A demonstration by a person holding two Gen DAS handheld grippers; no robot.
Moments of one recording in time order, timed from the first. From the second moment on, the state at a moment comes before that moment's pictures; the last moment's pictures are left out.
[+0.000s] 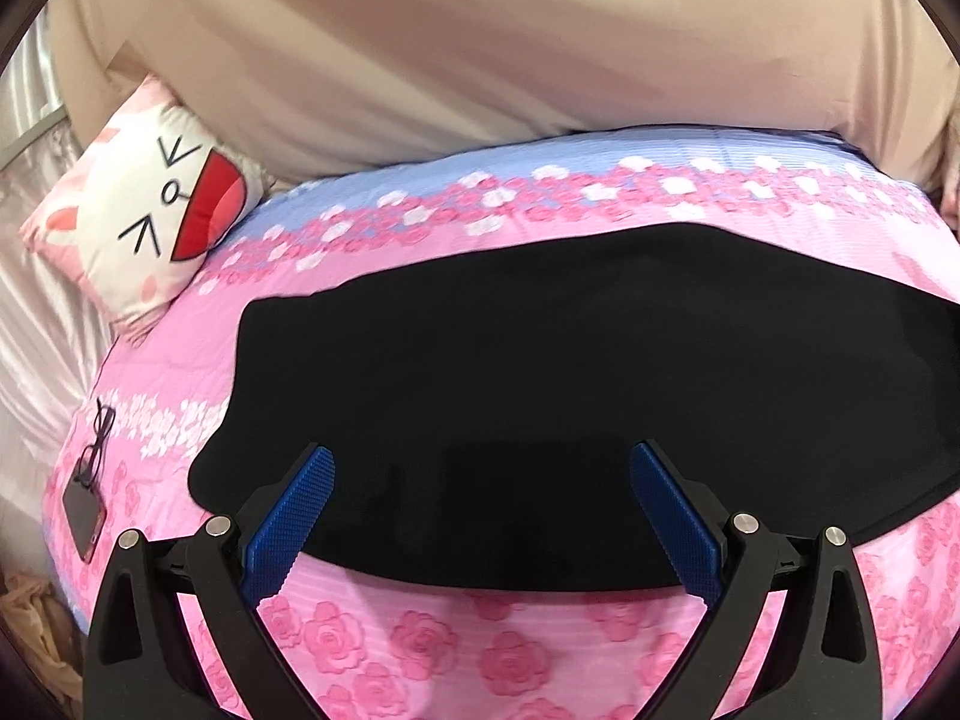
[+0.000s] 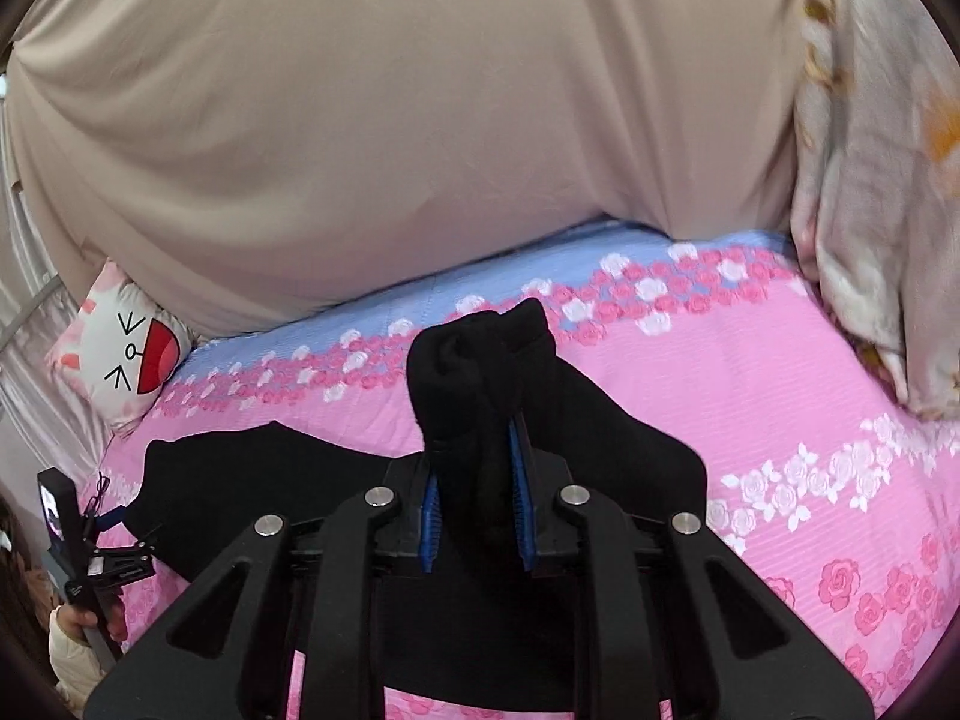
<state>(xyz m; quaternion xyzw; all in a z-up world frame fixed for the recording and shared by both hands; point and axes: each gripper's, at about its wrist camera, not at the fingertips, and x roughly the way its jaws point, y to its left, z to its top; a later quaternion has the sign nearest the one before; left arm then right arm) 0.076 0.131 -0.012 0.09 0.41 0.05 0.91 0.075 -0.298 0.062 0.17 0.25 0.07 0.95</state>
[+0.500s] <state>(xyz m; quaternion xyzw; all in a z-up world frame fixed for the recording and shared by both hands) 0.062 0.176 -0.015 0.05 0.41 0.07 0.91 0.139 -0.097 0.030 0.07 0.31 0.24 0.92</state>
